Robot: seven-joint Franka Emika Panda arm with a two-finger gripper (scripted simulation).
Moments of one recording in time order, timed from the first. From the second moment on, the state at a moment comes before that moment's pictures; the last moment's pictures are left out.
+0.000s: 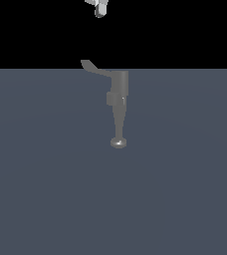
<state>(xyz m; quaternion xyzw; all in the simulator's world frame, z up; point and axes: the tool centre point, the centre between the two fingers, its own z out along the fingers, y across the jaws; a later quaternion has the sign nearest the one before) -0.019 0.030 0.408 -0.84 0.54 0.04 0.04</state>
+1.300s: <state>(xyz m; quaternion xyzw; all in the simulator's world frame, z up) 0.086 0.066 0.310 -0.65 0.76 0.01 0.00</state>
